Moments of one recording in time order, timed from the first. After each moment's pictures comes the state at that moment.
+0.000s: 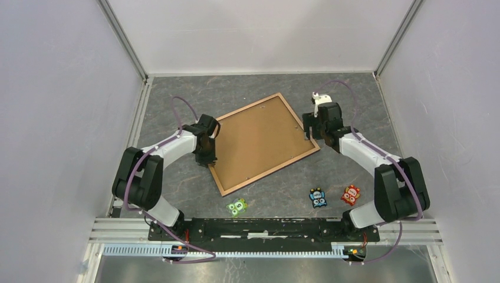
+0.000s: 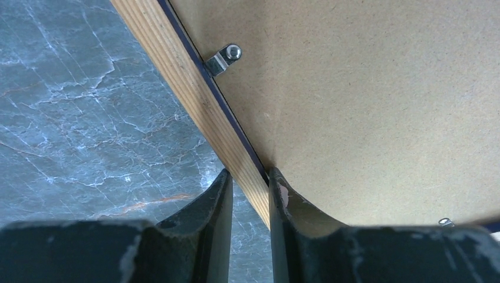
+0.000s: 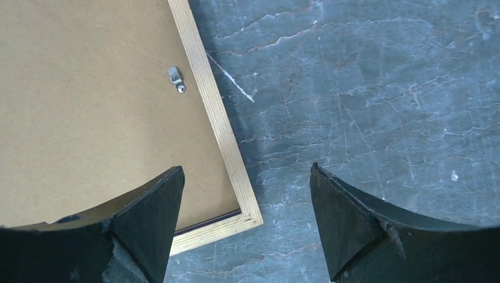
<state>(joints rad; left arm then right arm) -0.37 1.58 0.92 -0.67 -0.08 -0.43 0.31 1.46 0.86 -0.14 0.17 0.06</state>
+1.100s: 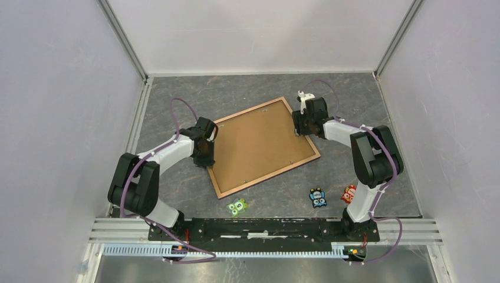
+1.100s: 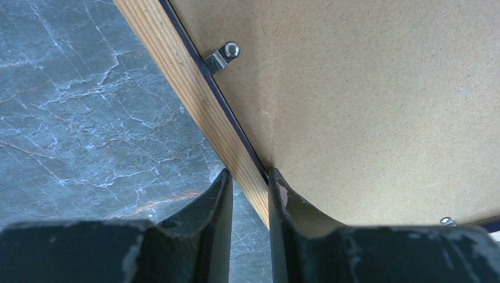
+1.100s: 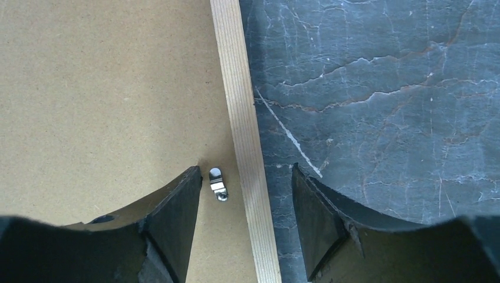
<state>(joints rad) -0.37 1.52 0.86 -0.64 -0.06 -0.35 0.29 1.82 1.05 -0.05 0.02 0.04</state>
